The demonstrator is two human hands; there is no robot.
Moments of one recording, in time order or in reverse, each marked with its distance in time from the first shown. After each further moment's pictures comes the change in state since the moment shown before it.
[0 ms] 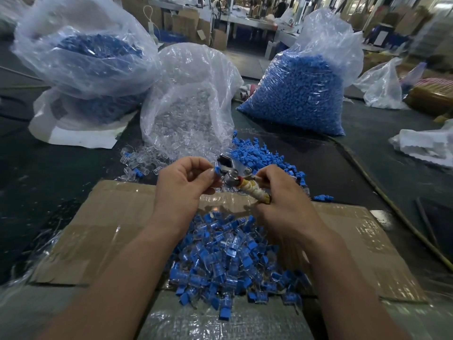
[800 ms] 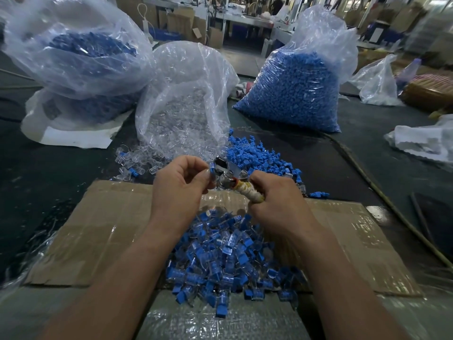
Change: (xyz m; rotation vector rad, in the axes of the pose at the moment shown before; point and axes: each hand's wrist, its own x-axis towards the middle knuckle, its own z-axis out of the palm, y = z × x) left_hand -0.004 -0.001 0.005 0.191 0.058 0.135; right_hand -0.002 -0.003 0.002 -0.037 0.017 -0.020
